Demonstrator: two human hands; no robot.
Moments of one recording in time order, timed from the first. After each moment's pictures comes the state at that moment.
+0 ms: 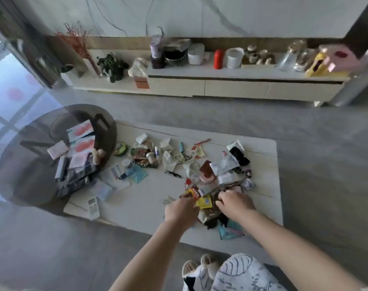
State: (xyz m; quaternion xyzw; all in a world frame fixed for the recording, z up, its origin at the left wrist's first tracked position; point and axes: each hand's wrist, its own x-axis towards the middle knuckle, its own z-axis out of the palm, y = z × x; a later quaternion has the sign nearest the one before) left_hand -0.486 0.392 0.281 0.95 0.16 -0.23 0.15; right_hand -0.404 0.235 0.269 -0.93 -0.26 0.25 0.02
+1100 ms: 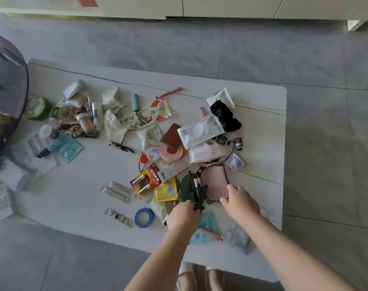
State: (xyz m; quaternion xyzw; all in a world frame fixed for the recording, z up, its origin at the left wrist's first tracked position) left_hand -0.362 0.267 -0.019 0.85 0.28 -0.37 0.23; right_hand -0.281 0.129 -0.014 -0.92 -0.07 0.37 0.06
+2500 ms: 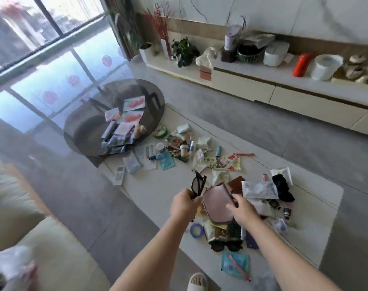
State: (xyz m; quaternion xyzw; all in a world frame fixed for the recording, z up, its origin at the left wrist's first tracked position) left_hand -0.433 0.397 0.236 0.75 0.54 -0.07 0.39; right_hand -0.314 0.265 0.215 -0.85 -0.18 0.42 0.27
